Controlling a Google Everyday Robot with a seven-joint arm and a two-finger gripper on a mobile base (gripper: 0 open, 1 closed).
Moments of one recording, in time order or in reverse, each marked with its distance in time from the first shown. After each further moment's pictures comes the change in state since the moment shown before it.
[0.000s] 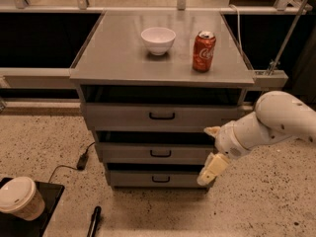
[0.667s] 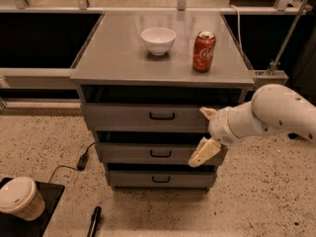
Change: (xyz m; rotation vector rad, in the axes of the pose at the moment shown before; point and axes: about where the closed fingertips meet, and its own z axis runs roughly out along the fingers) arm -0.050 -0.039 -0.015 0.198 -0.067 -0.106
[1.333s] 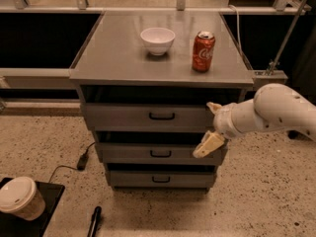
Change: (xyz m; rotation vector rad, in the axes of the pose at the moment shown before) arm 0.023 -0.038 0.006 0.072 0.013 0.019
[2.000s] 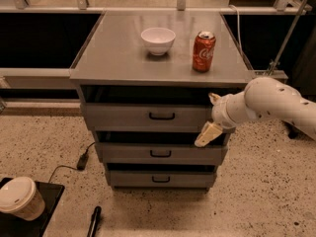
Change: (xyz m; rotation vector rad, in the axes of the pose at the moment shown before) arm 0.005 -0.046 0.014 0.095 0.081 -0.073
